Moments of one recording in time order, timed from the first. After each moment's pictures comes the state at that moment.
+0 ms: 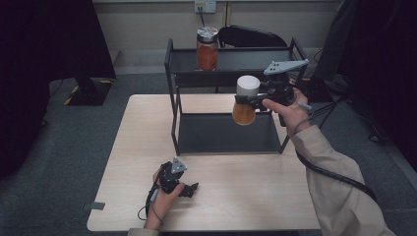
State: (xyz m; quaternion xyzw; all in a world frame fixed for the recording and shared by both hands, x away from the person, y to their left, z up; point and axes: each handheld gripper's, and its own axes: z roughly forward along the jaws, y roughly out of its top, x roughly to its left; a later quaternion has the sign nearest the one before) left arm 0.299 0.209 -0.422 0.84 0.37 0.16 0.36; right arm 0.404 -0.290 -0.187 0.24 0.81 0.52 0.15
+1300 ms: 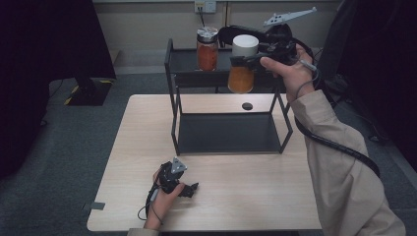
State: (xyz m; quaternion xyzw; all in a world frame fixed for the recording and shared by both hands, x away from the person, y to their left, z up) left arm 0.298 0.208 -0.422 0.84 0.37 0.16 0.36; right arm 0.415 -0.270 -0.098 0.24 0.79 0.53 0.17
